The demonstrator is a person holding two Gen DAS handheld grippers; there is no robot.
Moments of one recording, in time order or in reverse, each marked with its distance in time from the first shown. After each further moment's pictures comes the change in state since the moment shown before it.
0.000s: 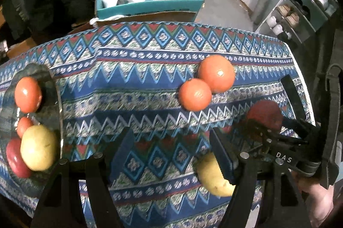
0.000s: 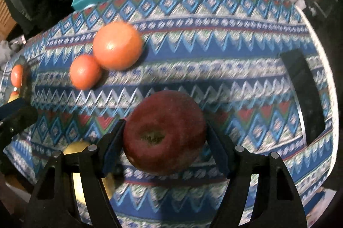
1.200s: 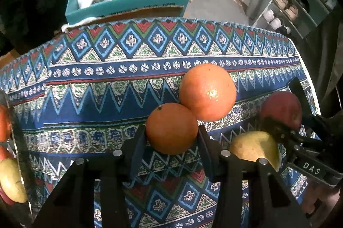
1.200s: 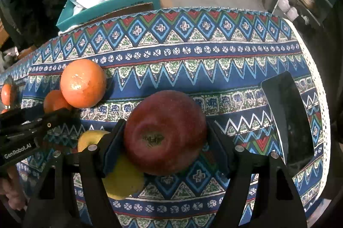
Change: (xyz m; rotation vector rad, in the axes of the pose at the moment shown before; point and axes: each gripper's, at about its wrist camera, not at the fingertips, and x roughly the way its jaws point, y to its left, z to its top) left arm 0.061 -0.032 0.029 0.046 -0.005 -0.015; right arm 0.003 -0.038 0.031 -0.001 -0.079 -0.025
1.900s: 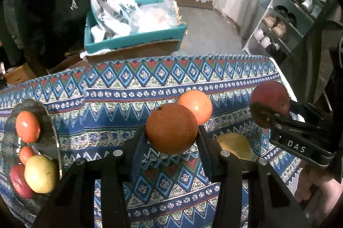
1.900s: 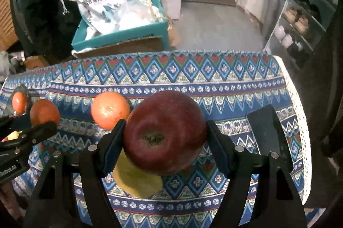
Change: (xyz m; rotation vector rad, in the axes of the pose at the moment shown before) left arm -0.092 0.004 -0.007 0.015 -0.165 0.001; right arm -0.062 0.030 0.016 -0.056 -0.159 -0.021
